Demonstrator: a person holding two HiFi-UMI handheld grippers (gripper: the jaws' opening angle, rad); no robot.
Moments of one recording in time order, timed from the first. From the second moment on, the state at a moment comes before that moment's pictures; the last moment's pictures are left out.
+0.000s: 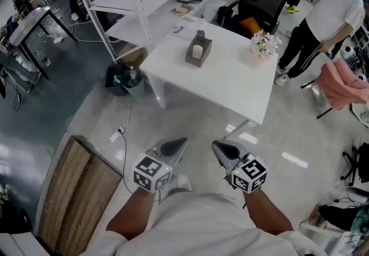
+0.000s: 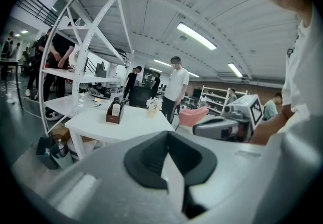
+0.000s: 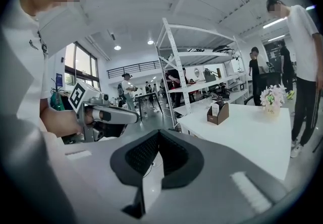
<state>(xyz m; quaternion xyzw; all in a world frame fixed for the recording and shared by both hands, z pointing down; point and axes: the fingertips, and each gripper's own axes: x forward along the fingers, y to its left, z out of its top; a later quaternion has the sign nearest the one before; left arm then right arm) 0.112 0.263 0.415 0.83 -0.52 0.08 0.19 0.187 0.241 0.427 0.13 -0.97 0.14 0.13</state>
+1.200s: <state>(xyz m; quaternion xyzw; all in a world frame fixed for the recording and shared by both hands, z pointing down) 0.058 0.244 0.420 0.84 -0.51 0.06 0.21 0.132 0.219 0.422 0.14 -0.97 0.13 0.12</state>
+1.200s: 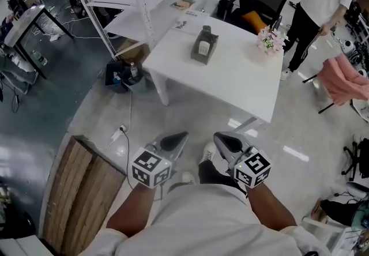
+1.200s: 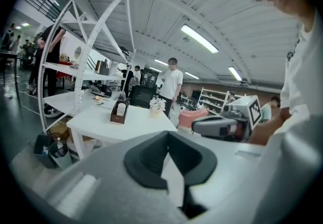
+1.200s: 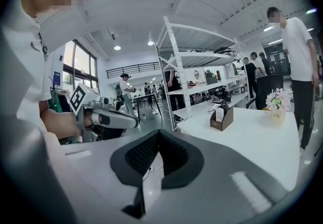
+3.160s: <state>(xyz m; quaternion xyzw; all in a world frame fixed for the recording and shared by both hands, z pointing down) 0.026 0.007 0.425 0.81 -0.53 0.11 0.20 0.089 -0.025 0.446 0.10 -0.97 0.17 0.11</state>
